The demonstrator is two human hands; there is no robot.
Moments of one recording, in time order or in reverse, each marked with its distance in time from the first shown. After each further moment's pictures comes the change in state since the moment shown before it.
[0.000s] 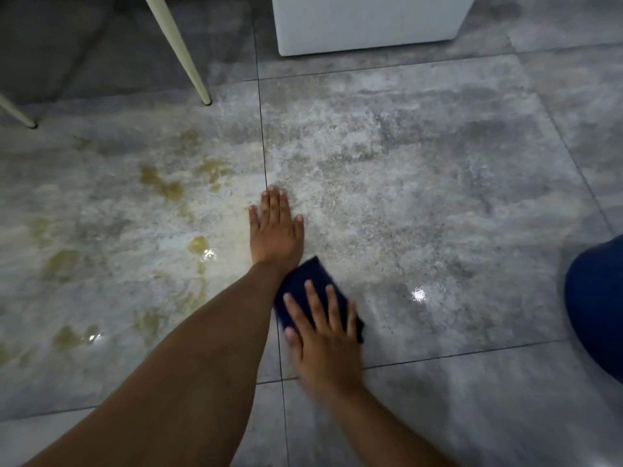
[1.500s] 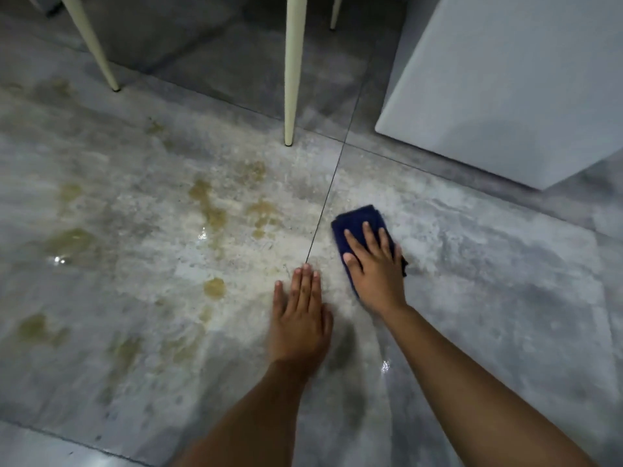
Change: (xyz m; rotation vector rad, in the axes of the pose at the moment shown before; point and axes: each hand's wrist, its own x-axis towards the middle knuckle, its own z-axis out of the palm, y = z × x) left_hand -0.021 0.003 0.007 -0.077 0.131 -0.120; right_hand 0.273 0.061 -0.055 -0.041 -0.105 -0.193
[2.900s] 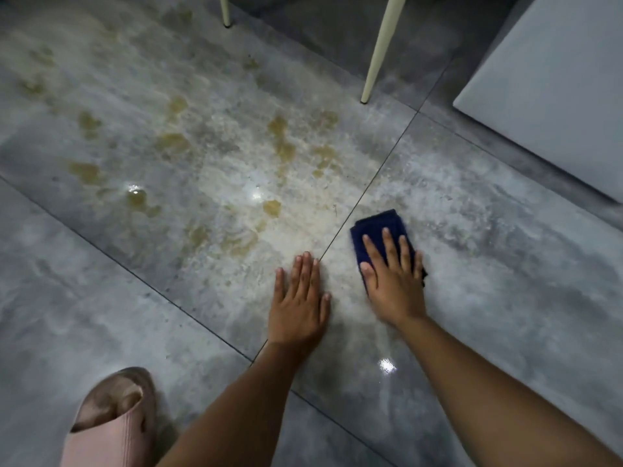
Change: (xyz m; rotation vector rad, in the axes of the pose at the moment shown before) left_hand -0.107 0.023 0.006 -0.054 0.011 -0.277; right_hand -0.089 0.011 0.012 -0.186 -0.131 -0.229
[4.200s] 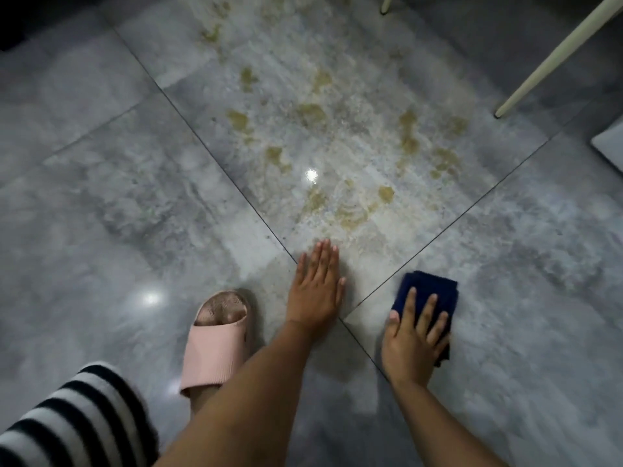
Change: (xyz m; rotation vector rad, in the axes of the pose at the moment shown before) left_hand -0.071 -0.091 -0.031 -0.032 -0.001 -0.230; right_hand -0.123 -0.116 0.034 0.048 -0.165 0.295
